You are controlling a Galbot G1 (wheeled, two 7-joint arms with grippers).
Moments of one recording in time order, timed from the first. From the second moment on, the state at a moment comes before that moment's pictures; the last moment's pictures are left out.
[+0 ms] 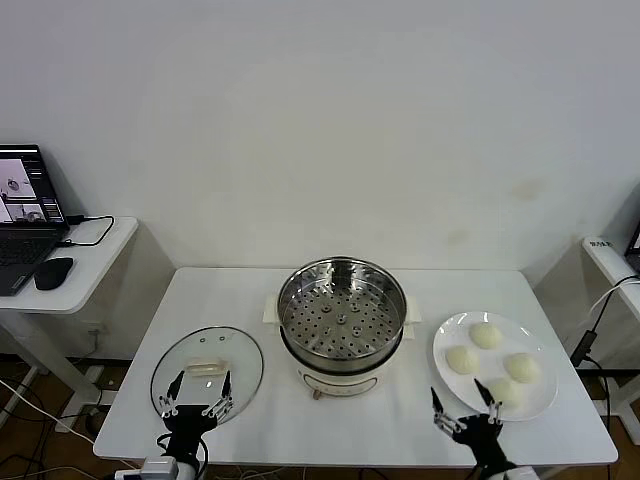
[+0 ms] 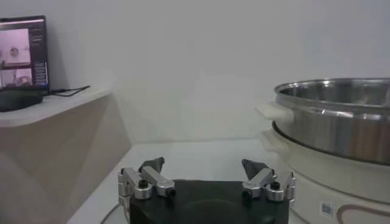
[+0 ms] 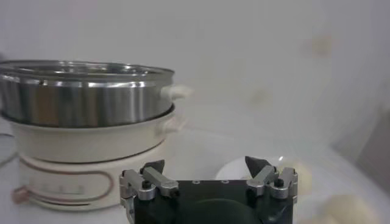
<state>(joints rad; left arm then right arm) 1.68 -1.32 -0.50 -2.08 -0.10 0.09 -0.18 -1.65 1.21 0.72 1.98 -0.08 0.04 -0.08</state>
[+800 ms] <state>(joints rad) 1.68 -1.31 -0.54 -2.10 -0.04 0.12 -0.16 -1.00 0.58 0.40 1.61 -0.28 -0.06 -0.58</state>
